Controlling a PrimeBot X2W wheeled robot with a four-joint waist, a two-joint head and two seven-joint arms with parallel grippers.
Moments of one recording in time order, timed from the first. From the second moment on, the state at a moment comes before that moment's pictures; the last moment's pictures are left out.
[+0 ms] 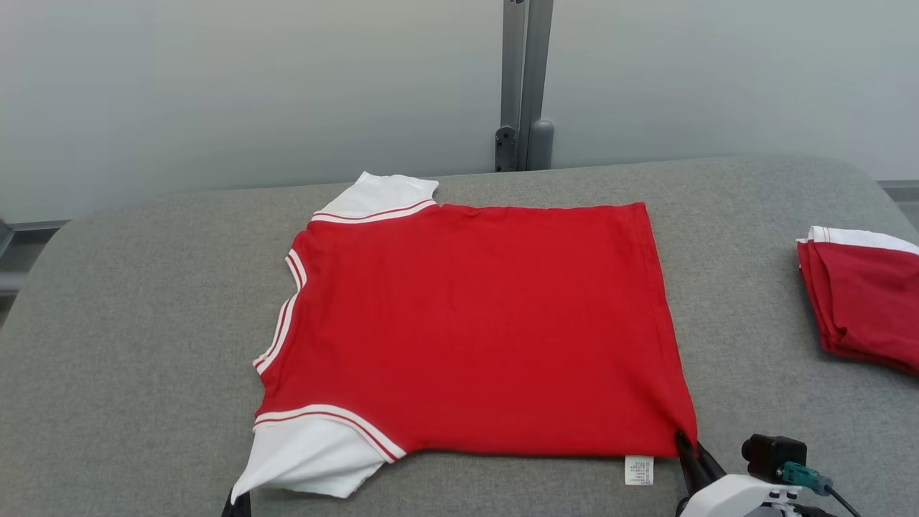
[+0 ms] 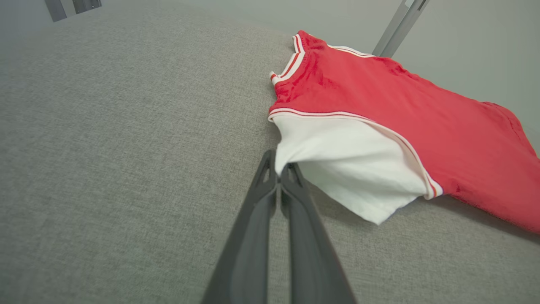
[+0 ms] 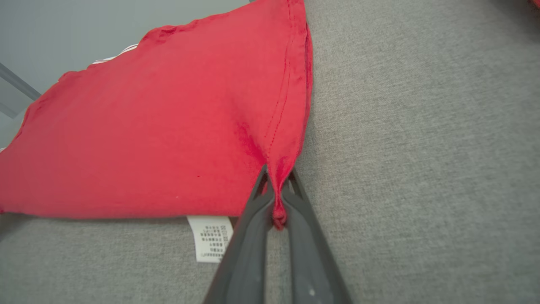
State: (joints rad) left arm 0.16 0.05 0.01 0.40 -0.38 -0.13 -0.26; right arm -0.11 -0.09 0.16 0.71 0.44 0.13 -0.26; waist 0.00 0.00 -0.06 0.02
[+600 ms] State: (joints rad) left arm -0.11 0.05 -0.03 0.33 -0.30 -0.13 -0.26; right arm -0.31 -0.08 0.10 0.71 0.38 0.13 -0.26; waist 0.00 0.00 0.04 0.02
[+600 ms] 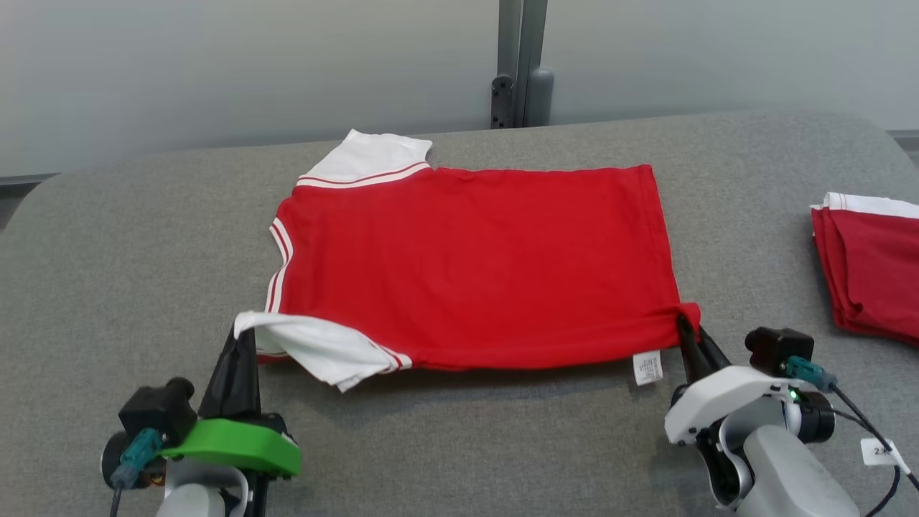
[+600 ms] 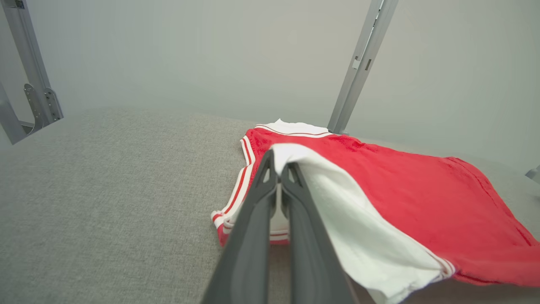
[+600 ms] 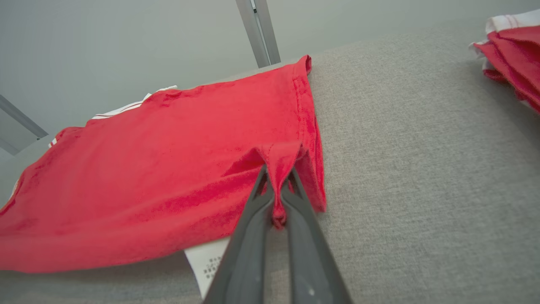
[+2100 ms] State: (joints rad) left arm -0.29 0.05 0.04 0.48 -0.26 -0.10 -0.26; right arm -0.39 -0.05 -0.02 0.64 0.24 0.13 -0.26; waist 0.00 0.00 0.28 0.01
